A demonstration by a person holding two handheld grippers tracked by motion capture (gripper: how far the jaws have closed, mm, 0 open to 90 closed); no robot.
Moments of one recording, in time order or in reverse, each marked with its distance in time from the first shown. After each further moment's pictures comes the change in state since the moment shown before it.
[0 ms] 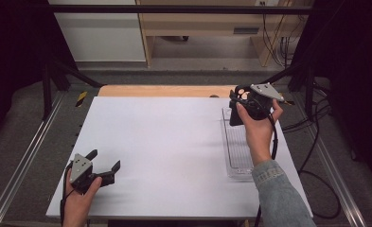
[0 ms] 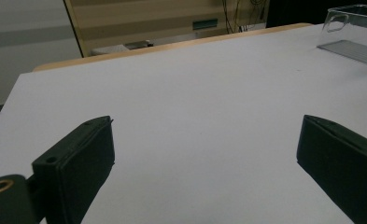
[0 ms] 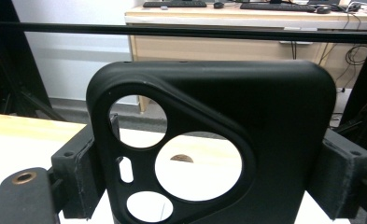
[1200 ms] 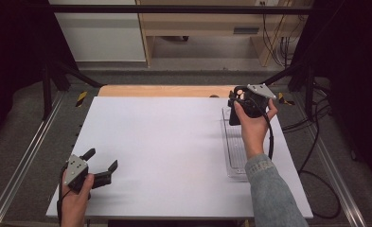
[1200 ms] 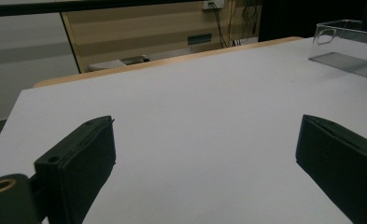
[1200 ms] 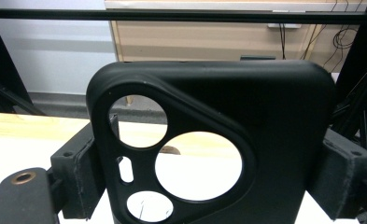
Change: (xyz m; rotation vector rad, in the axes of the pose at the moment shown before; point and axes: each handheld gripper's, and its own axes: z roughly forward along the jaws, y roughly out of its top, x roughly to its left) left arm 0.008 -0.002 -0.005 -0.062 -0.019 0.011; right arm -0.006 -0.020 0.036 0.043 -0.058 0.021
